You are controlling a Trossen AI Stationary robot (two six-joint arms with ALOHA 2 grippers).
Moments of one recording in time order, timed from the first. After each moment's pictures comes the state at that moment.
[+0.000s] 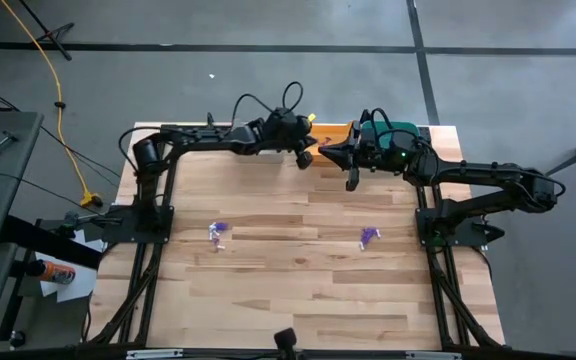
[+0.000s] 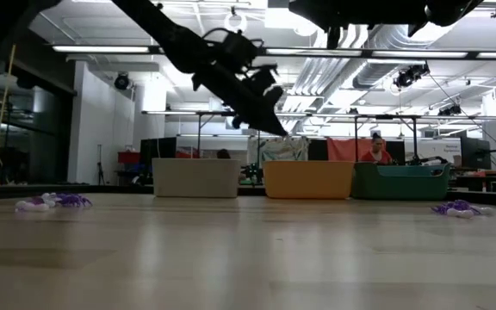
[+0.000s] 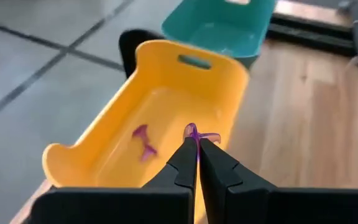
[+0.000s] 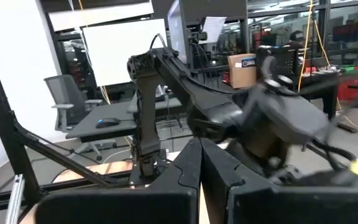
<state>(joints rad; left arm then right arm) 0.45 1.98 1.41 0.03 0.04 0.04 -0.31 1.15 0.75 0.51 -0.21 0.13</state>
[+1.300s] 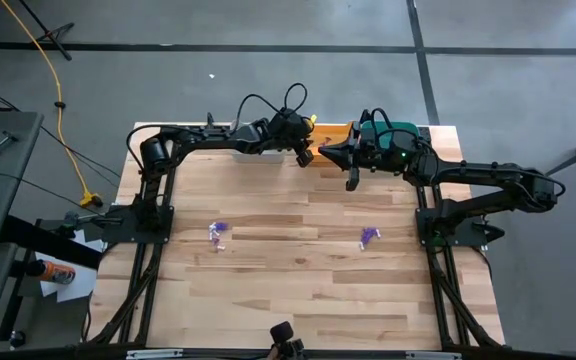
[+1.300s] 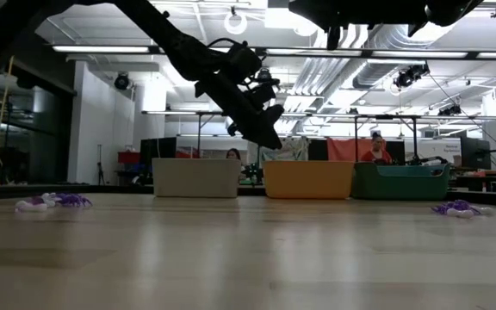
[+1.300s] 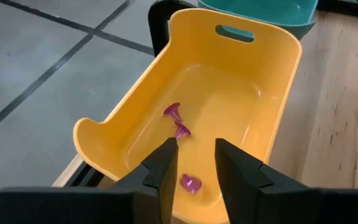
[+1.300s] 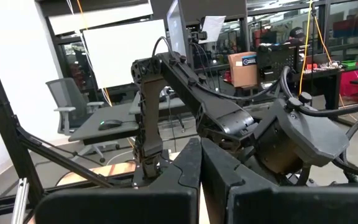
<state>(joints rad) 0.46 2.03 1.43 -0.01 -0.07 0.06 -0.31 1.15 0.75 0.51 -0.21 0.16</state>
